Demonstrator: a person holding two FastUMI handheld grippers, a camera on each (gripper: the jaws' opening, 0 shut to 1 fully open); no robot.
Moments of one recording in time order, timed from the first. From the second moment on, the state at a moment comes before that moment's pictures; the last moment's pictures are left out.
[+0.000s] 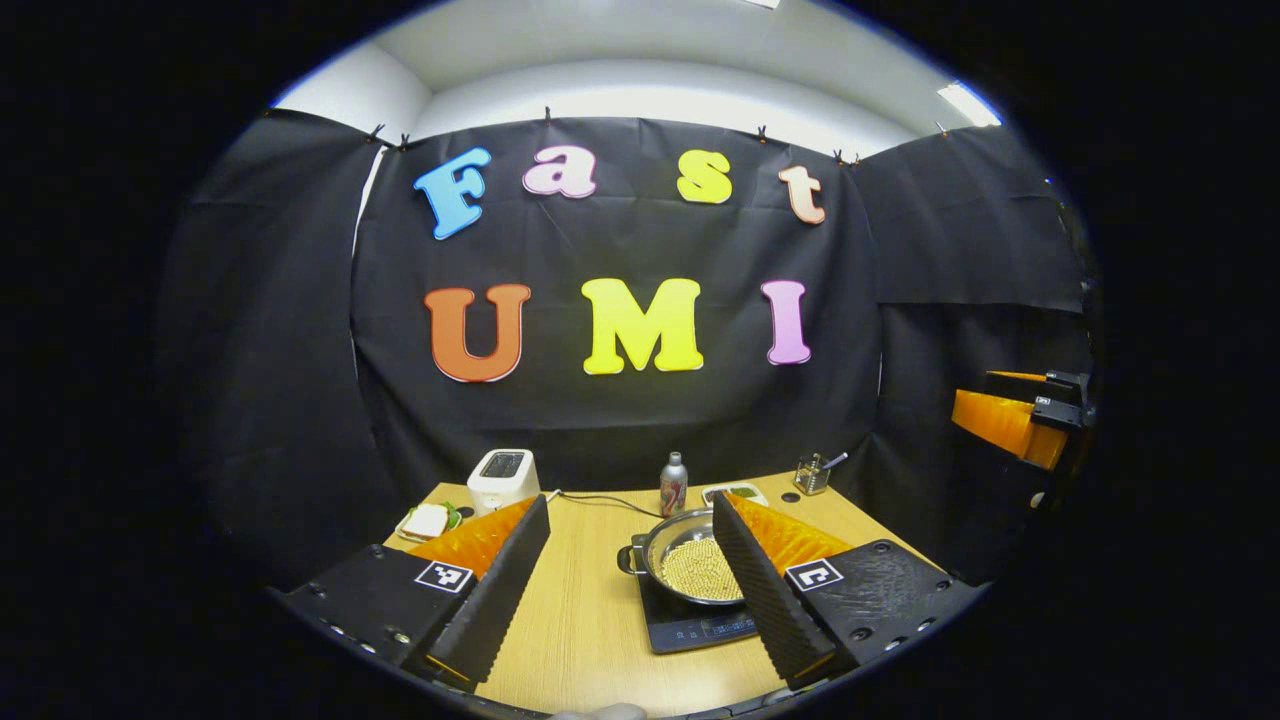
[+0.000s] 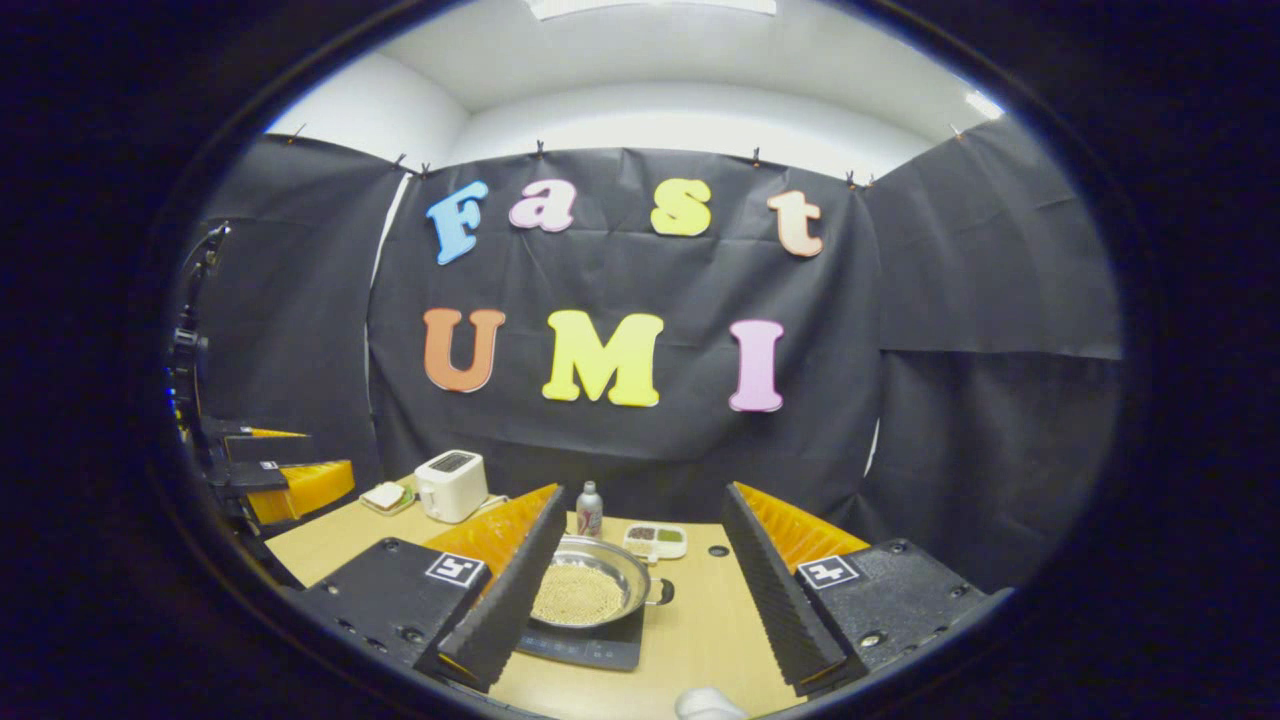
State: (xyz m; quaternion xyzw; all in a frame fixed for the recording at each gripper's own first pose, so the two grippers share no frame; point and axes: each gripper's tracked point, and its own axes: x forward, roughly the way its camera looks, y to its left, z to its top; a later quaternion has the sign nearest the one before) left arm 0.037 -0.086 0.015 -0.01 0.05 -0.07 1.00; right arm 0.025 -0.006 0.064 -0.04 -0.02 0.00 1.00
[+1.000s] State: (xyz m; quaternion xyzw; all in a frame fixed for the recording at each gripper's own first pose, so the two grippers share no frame) left arm -0.048 -0.049 0.058 -0.03 0.00 -0.03 1.00; right arm -0.039 -0.055 0.077 -0.01 -0.03 -0.02 1.00
